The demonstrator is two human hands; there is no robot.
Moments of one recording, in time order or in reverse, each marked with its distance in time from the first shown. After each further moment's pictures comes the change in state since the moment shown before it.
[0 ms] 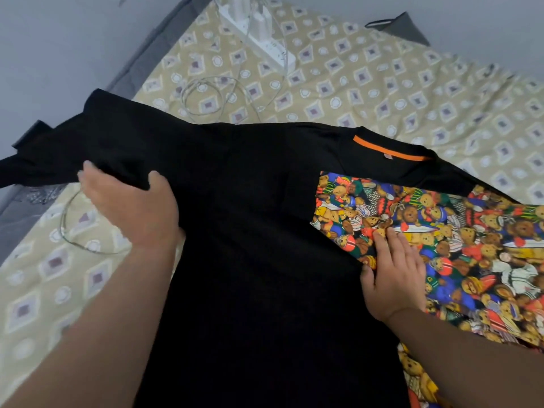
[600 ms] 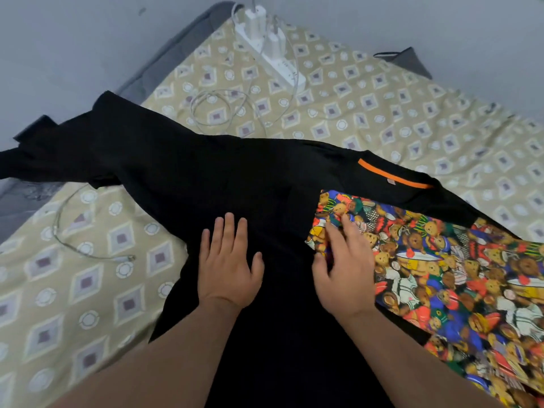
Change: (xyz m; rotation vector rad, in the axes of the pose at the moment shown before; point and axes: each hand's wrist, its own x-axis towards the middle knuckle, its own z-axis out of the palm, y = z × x) left_hand -0.123 -0.052 0.040 0.674 -0.581 0.621; right_hand 0.031 -0.085 -0.029 0.369 0.142 -0.130
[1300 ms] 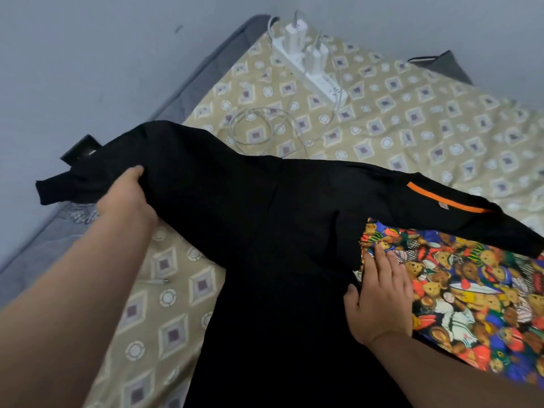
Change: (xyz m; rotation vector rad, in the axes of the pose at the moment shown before) left_hand 0.151 -0.152 -0.148 -1.630 0.317 -1.267; right_hand 0.006 -0.010 0.037 -0.352 -0.103 0.030
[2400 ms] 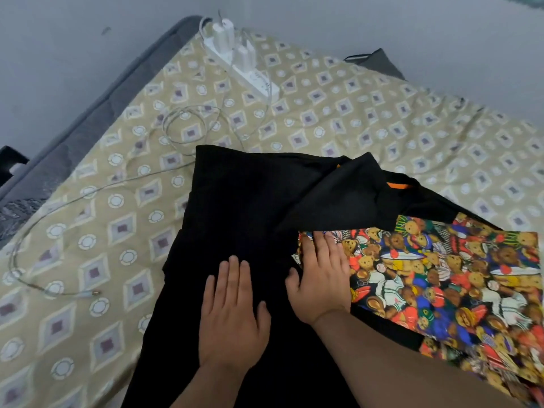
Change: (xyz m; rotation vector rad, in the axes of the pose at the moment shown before) left_hand -0.128 -0.258 -0.063 1.634 -0.533 1.247; right_hand 0.000 0.004 0.005 0.138 0.087 -0.039
